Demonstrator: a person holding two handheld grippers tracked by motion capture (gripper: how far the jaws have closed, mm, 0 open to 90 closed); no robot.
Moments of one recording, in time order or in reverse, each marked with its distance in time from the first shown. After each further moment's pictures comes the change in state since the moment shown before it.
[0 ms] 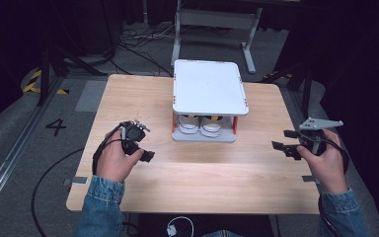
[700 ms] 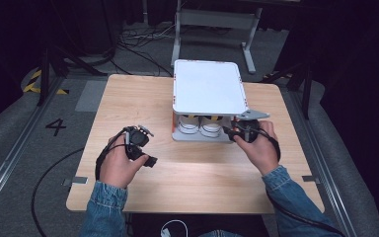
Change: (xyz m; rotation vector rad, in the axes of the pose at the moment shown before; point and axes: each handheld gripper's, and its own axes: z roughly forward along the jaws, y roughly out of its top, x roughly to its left) left arm -0.019 -0.001 -0.001 0.063 -0.025 -0.021; right arm 0.085 0.065 0.126 -0.076 -0.096 0.004
